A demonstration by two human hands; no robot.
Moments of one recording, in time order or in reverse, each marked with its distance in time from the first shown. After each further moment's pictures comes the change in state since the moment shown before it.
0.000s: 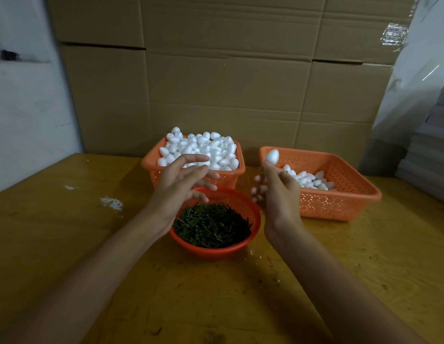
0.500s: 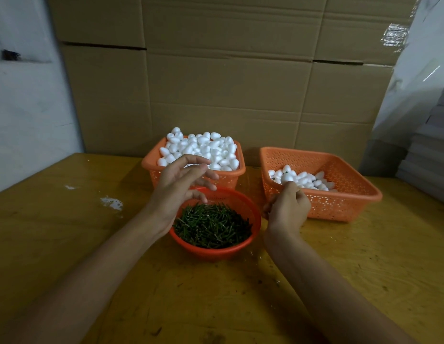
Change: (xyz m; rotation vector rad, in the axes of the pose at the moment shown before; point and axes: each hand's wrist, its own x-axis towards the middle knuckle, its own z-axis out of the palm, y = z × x) left_hand 0.000 0.001 -0.001 -0.009 0.003 0.005; right_hand -0.002 0.019 -0.007 -0.080 0.424 0.013
